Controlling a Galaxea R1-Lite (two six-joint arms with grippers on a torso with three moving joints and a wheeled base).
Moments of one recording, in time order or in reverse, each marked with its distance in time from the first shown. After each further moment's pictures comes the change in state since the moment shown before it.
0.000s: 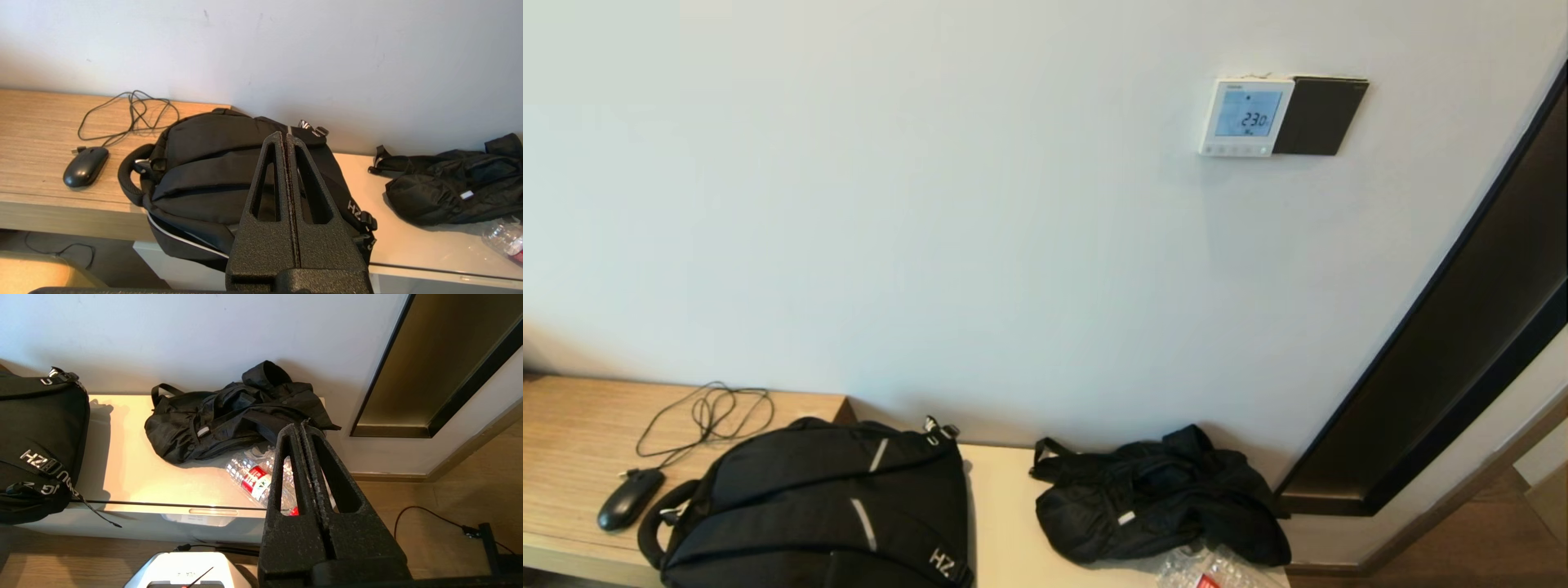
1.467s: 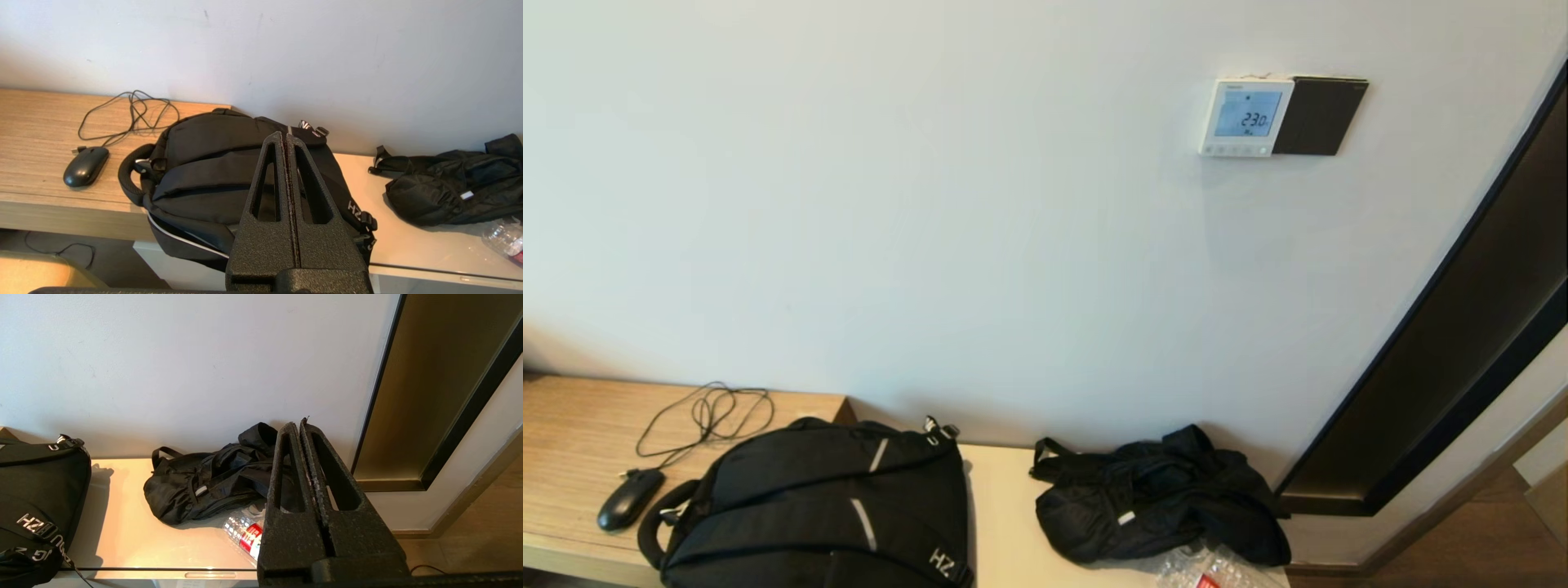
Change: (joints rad) left arm 0.000 0.000 0.000 0.000 0.000 0.000; right arm -0.009 -0.195 0.046 -0.033 -0.040 0.013
